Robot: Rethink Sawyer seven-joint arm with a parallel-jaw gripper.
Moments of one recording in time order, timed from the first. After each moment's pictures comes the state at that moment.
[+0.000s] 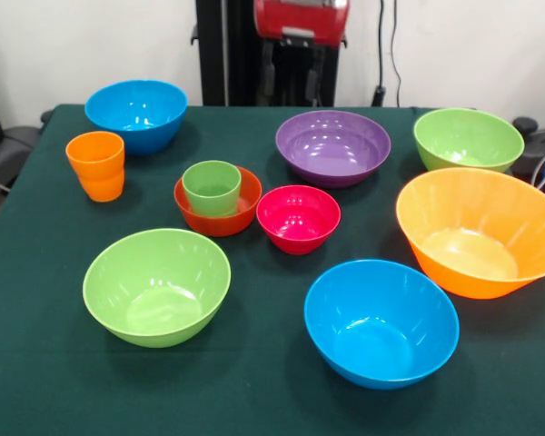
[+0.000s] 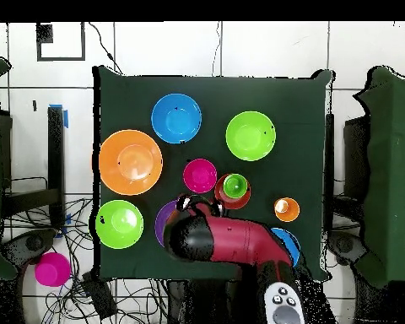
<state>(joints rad) -0.27 -0.89 0.01 2.03 -0.15 0.26 1.81</state>
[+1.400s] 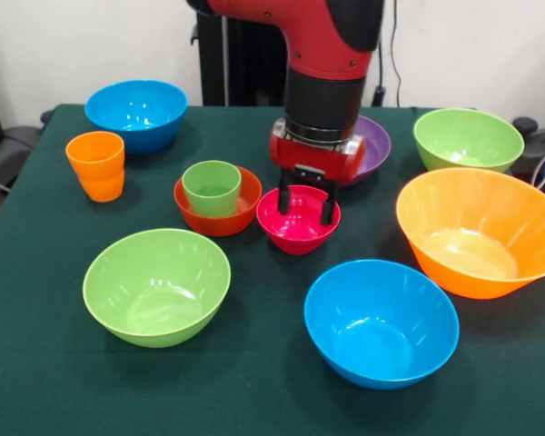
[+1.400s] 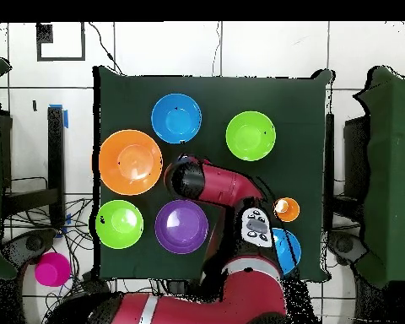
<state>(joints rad) -0.14 -0.50 -0.08 1.68 0.09 0.26 1.90</state>
